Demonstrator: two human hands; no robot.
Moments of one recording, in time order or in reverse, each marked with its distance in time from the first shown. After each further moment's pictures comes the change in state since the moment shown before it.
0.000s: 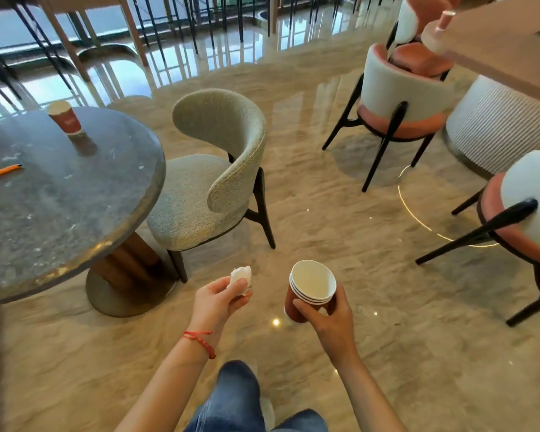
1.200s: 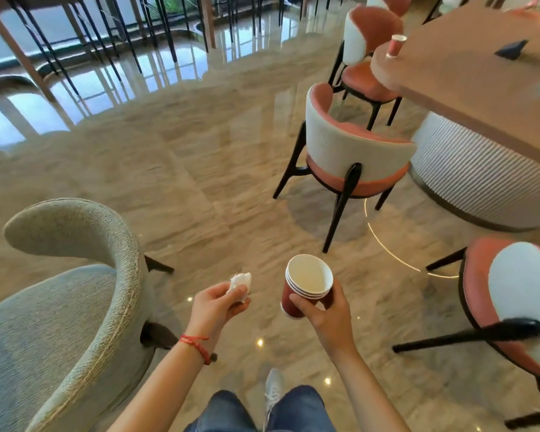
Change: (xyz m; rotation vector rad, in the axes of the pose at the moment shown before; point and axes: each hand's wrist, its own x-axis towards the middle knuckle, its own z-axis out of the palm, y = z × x) left_hand 0.401 0.157 0.414 0.126 -0.125 -0.057; right_hand 0.557 -0.084 -0.141 -0.028 0.133 -0.035
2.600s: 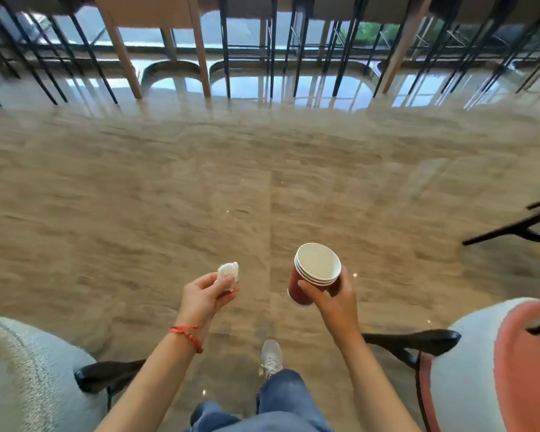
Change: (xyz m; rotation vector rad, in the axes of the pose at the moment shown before) left_hand 0.480 0.339 -0.016 -0.430 0.525 0.183; right_hand 0.639 -0.101 0.332 -0.052 -0.608 -0.057
